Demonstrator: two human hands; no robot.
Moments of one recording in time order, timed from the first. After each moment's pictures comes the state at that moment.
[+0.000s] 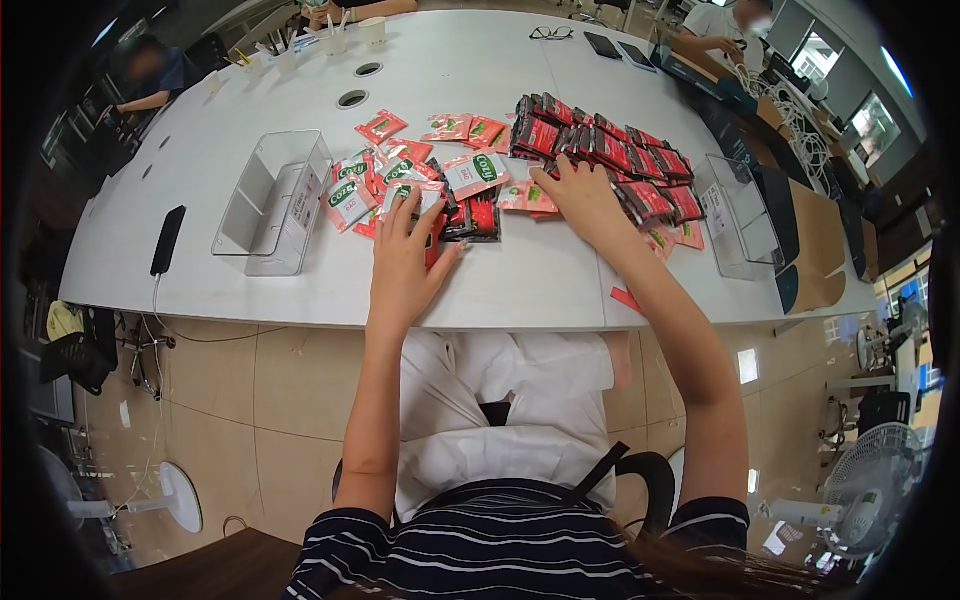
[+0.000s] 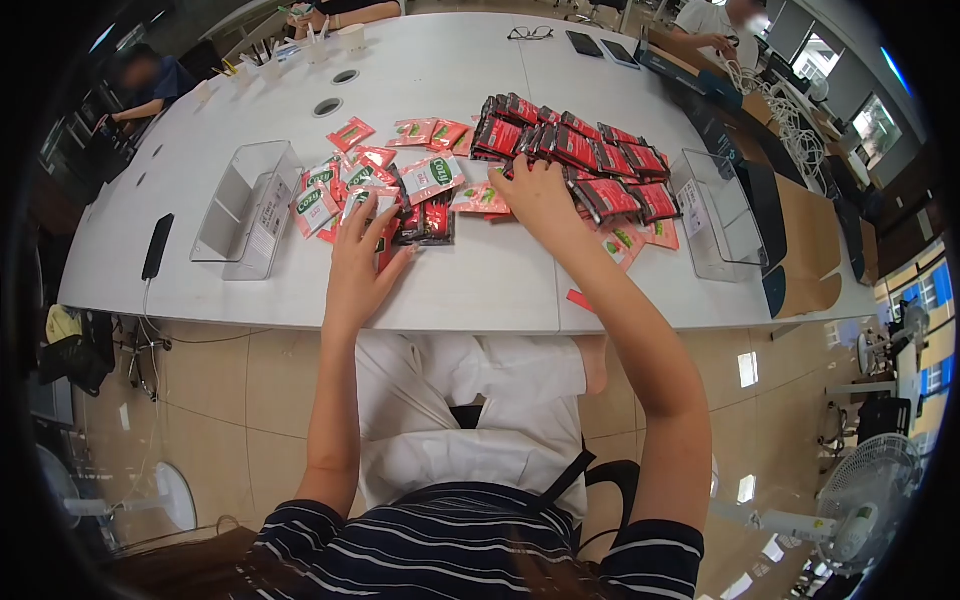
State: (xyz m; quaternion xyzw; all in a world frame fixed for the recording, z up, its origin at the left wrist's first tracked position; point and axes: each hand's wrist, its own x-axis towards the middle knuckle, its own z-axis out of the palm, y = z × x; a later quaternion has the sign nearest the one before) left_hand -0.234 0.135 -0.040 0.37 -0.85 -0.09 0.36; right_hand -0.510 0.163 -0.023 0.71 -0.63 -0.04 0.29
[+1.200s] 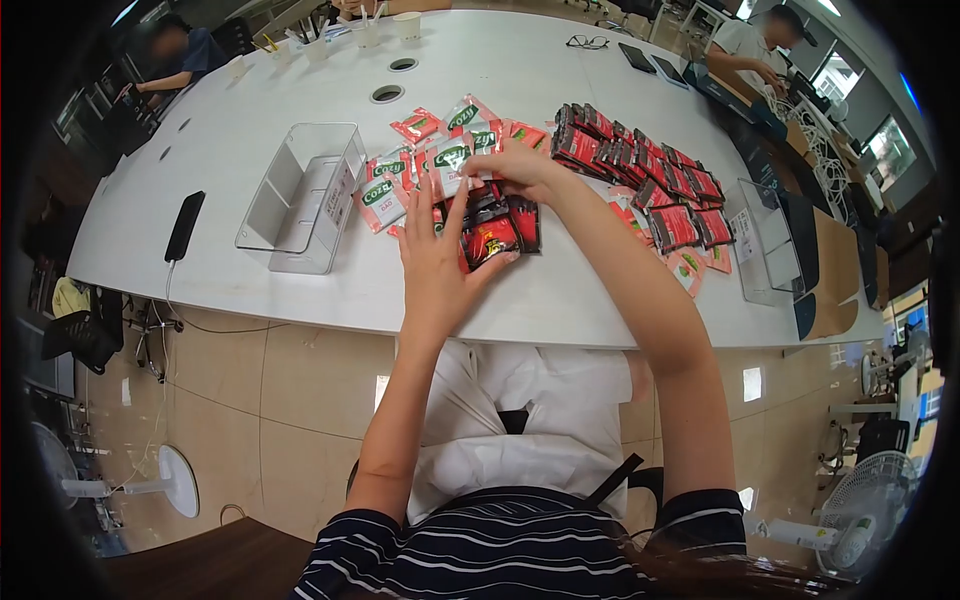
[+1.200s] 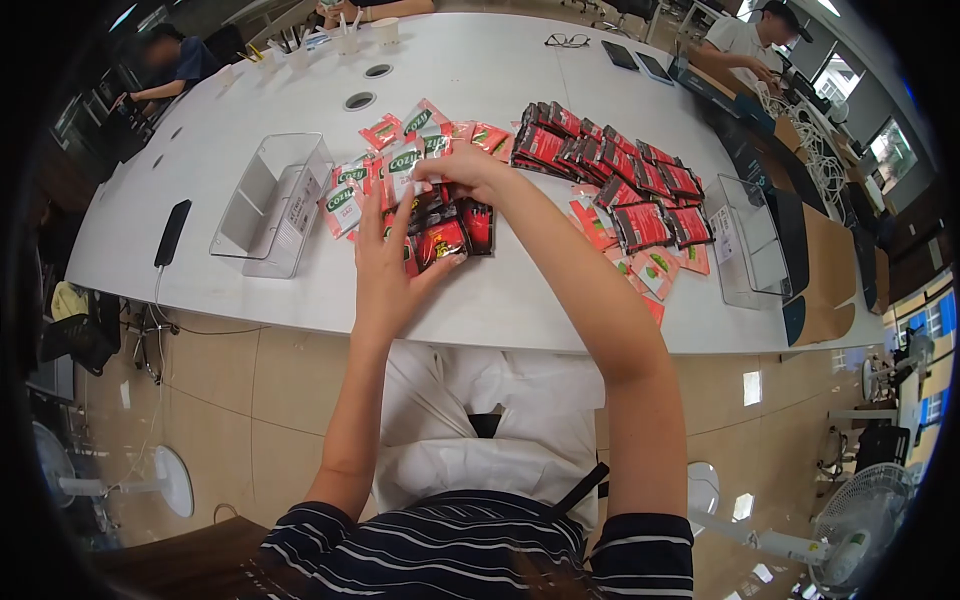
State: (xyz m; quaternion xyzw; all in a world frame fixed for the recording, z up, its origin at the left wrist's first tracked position) left_hand -0.236 0.136 -0.028 0.40 -0.81 -0.09 0.41; right_hand -0.418 0.050 0.011 0.45 -0.58 0.38 -0.56
